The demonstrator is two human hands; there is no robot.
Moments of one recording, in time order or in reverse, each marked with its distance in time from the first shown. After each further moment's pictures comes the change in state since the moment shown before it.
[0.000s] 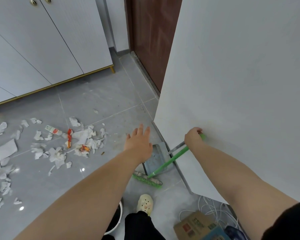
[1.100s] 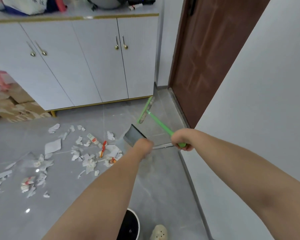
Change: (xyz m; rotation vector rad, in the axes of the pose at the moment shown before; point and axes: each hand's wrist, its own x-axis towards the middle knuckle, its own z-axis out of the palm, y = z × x) left_hand -0.077 -0.122 -0.051 -1.094 0.145 -0.428; right_hand -0.135 0.057 -0.228 1.422 -0.079 -0.170
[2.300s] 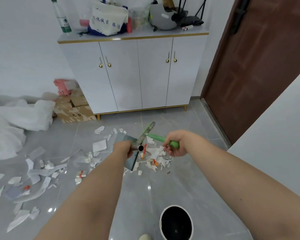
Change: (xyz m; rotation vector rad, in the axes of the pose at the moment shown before) left_hand -0.055 -0.238 -0.308 -0.734 0.366 -0.246; right_hand -0.125 -0.285 0.169 0.848 -0.308 -0.043
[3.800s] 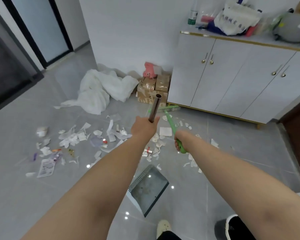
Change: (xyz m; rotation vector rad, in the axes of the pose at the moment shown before) left_hand -0.010 -0.023 -0.484 0.563 0.368 0.464; right_hand 0.024 0.008 0.521 -0.127 0.179 -0.154
